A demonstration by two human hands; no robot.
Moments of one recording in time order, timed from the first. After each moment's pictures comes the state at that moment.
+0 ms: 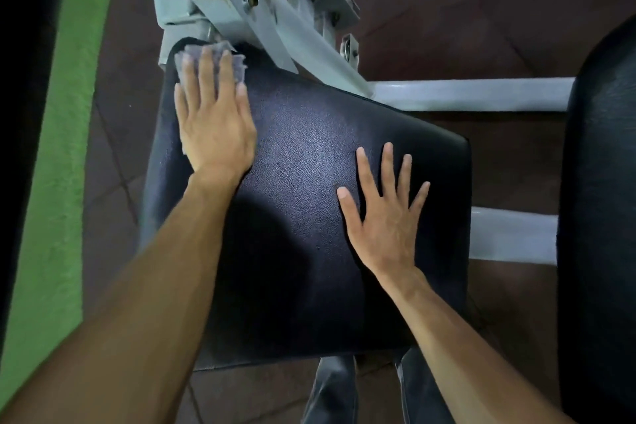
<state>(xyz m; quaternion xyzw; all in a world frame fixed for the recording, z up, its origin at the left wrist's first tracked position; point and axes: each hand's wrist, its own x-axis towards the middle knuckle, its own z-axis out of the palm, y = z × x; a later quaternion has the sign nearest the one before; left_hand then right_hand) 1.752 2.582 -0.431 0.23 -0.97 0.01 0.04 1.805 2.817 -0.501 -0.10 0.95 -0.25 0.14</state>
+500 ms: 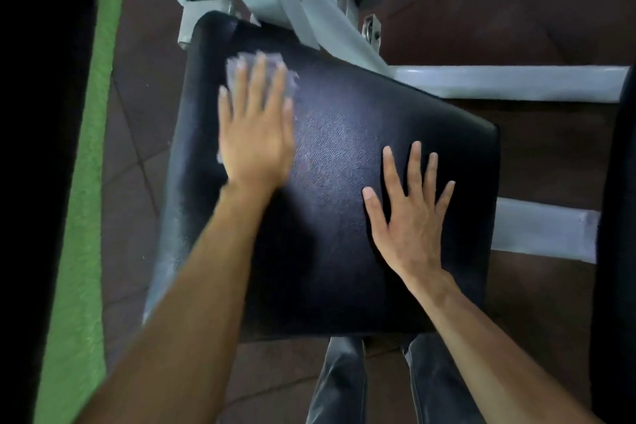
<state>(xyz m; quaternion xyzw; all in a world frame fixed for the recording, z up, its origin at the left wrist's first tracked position) 1.788 2.602 -0.436 0.17 -0.98 0.03 0.00 1.822 2.826 -0.499 -0.11 0.95 -0.25 0.14</state>
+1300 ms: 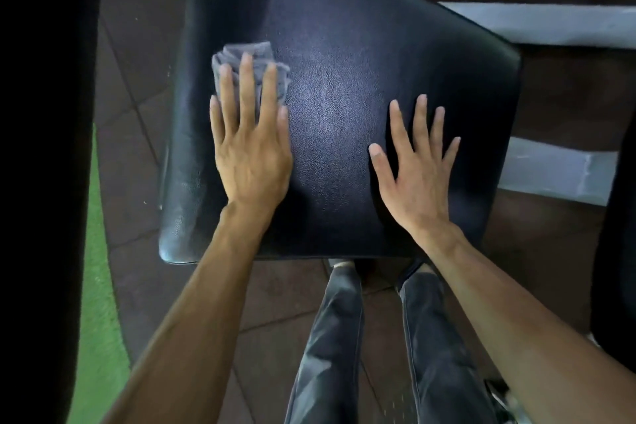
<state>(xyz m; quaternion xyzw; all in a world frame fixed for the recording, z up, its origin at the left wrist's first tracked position) 1.911 2.630 -0.431 0.23 -0.97 0.03 0.02 1.863 2.831 -0.490 -0.14 0.94 -0.26 0.18</state>
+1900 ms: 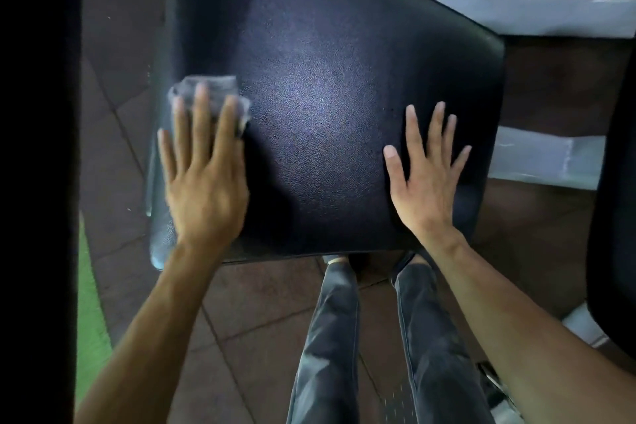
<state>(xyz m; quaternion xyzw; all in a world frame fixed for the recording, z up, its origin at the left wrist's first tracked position) 1.964 2.602 -0.413 0.22 -0.97 0.01 0.00 1.876 2.850 -0.503 -0.07 0.95 -0.24 0.17</state>
